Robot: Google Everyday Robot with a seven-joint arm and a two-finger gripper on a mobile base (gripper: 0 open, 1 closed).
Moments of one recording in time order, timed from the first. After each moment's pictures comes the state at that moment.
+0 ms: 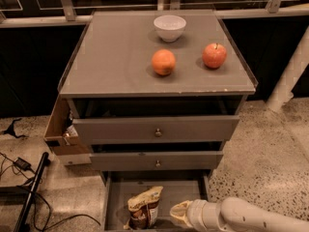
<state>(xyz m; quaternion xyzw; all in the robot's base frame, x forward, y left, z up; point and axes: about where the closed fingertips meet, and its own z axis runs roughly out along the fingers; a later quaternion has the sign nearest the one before) 0.413 -0.100 0.369 -0.47 0.78 0.23 0.34</state>
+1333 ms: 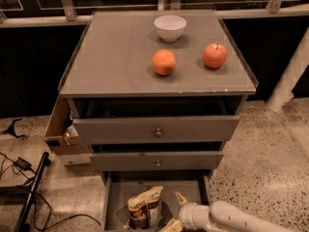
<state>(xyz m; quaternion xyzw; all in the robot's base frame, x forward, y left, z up) 0.443 -0.073 0.276 -0.43 0.78 0.29 0.36</state>
